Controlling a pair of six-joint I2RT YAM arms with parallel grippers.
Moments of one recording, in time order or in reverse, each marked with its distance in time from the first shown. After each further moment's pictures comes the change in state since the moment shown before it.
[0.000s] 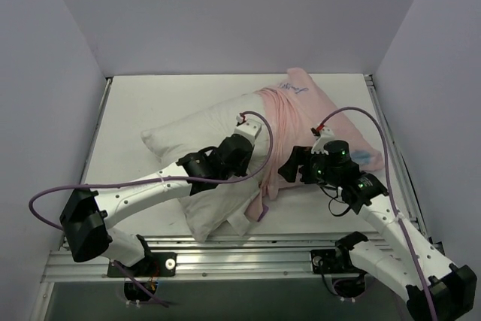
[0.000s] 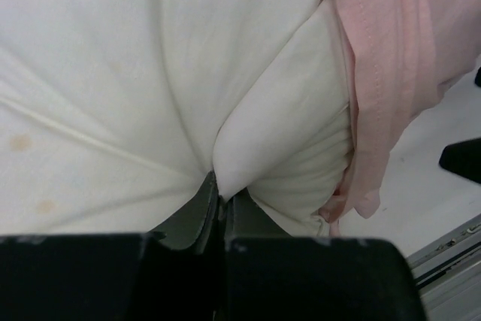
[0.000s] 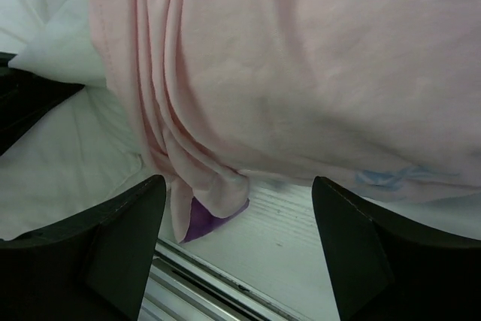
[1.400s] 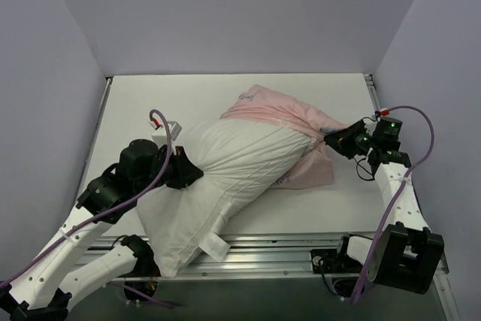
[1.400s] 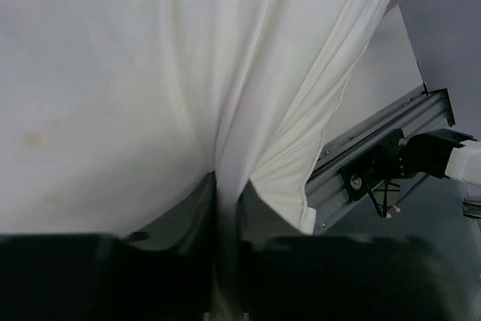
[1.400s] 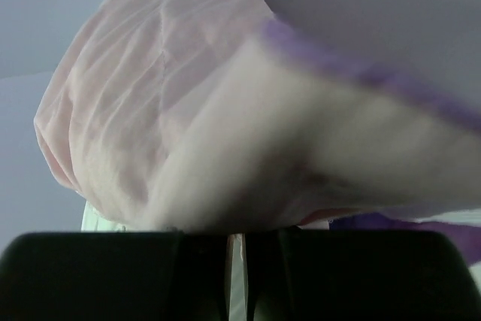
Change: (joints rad) left arm 0.365 -0.640 -0.150 -0.338 0.488 -0.202; right arm -0.668 0.314 0.117 0.132 -0.406 0.404
